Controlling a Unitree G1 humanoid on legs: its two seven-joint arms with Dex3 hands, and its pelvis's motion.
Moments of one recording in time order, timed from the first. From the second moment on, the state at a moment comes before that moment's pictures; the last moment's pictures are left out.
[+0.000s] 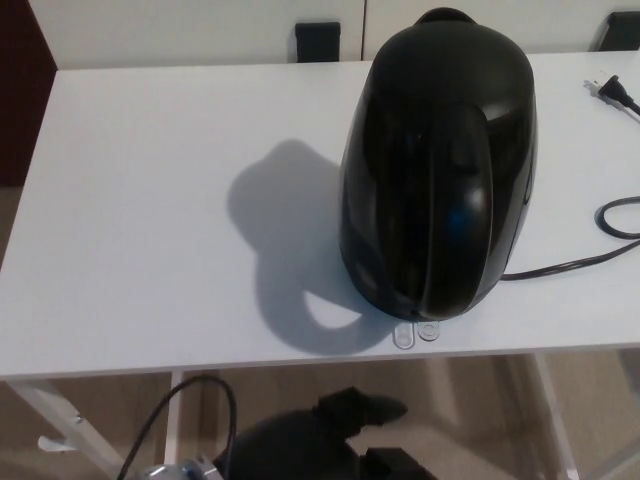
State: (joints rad) left_arm -0.01 0.60 -0.70 -0.22 0.74 -0.29 -0.25; right_arm 0.08 -0.37 0.04 1.08 -0.14 -0.44 0.11
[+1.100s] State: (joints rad) left_arm -0.13 0.65 -0.83 -0.15 1.18 -0.39 0.06; right_arm 0.07 -0.40 0.04 1.06 -0.16 -0.46 0.14
